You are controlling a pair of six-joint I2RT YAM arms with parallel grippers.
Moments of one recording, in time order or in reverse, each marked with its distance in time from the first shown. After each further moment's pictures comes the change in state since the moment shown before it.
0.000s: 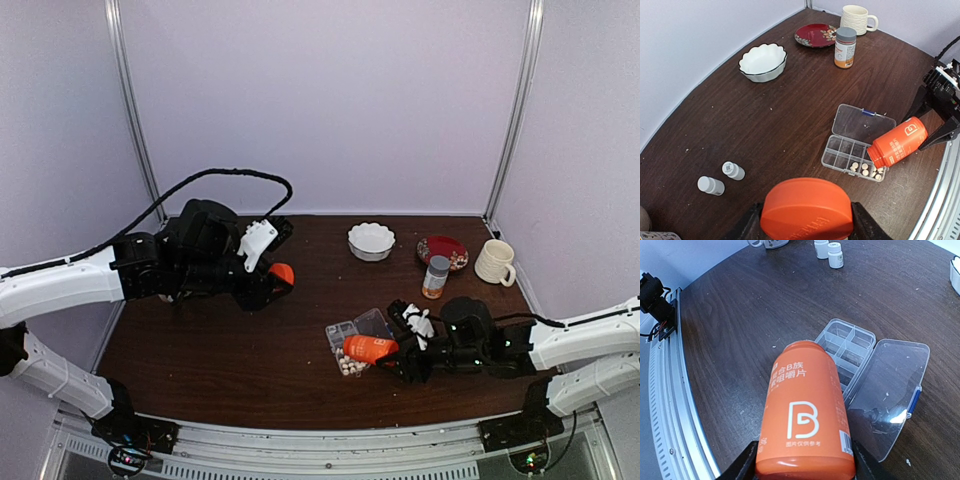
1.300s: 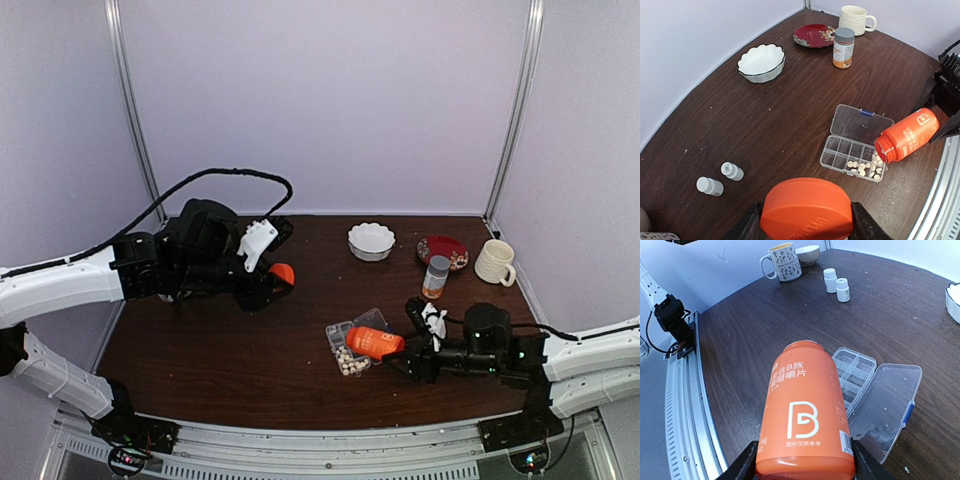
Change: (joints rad) left arm 0.000 0.000 0.001 -0.001 0.005 0.000; right arm 0.000 -0.132 -0.117 0.156 -0.013 0.014
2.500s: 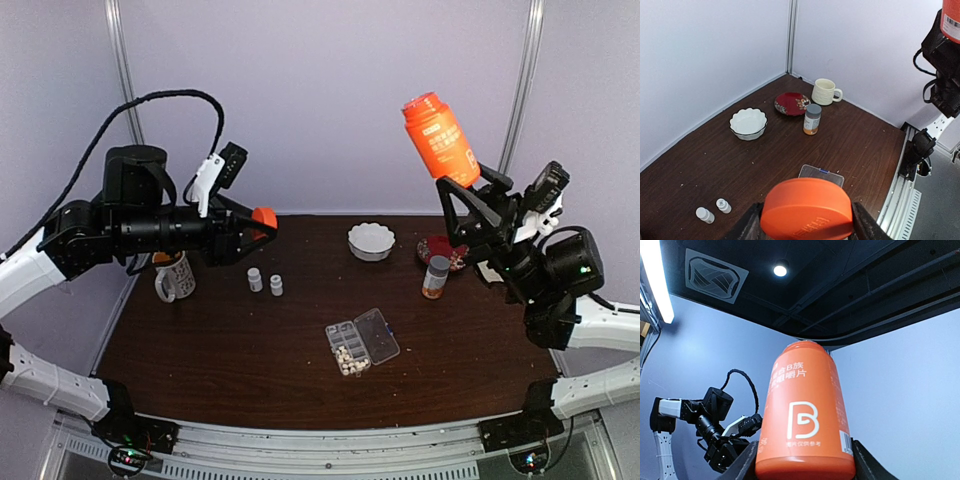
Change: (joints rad) left arm 0.000 -0.152 0.209 -0.082 0.121 -0.126; right arm -0.001 -0.086 0.403 0.654 0.037 -0.344
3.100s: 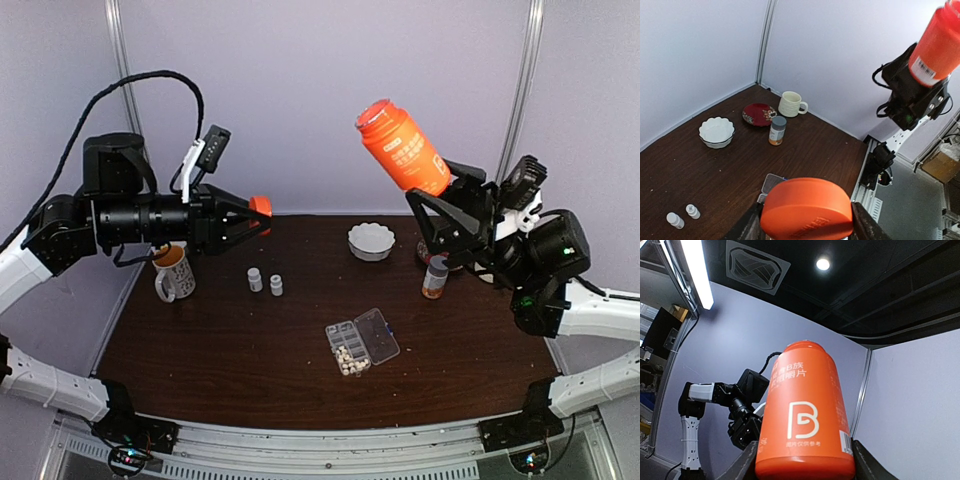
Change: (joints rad) left arm 0.019 -0.039 0.040 0.003 0.161 -0.113; right arm -0.007 0.117 0.112 -0.009 -0.230 0.007
